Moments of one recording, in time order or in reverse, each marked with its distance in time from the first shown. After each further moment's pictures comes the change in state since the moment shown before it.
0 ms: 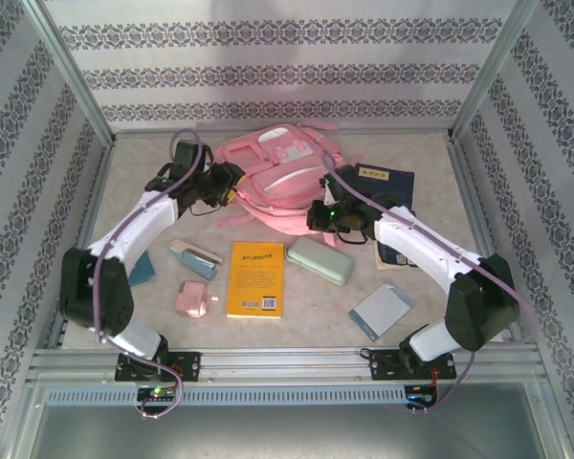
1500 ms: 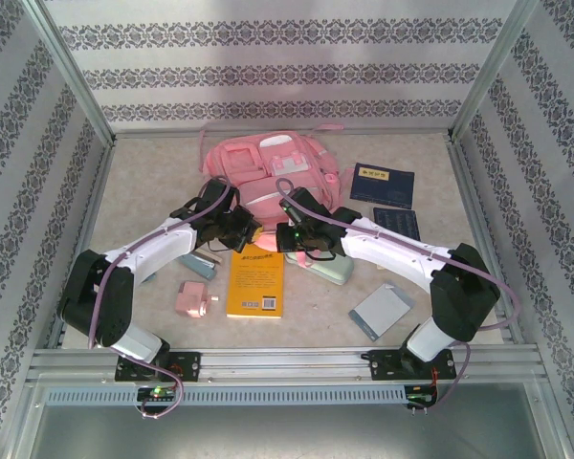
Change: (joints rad) left arm -0.181 -0.006 -0.245 0.061 0.011 -0.265; right arm 0.239 0.101 0.024 0.047 0.134 0.031
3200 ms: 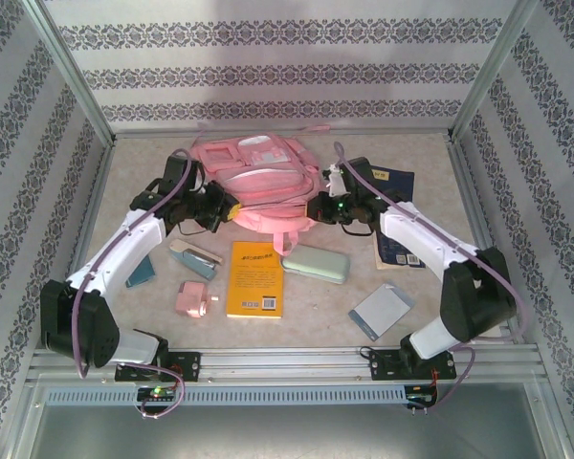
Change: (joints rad) left arm 0.174 -0.133 0.181 -0.224 0.132 0.216; right arm -0.393 -0.076 -0.064 0.116 -0.396 -0.126
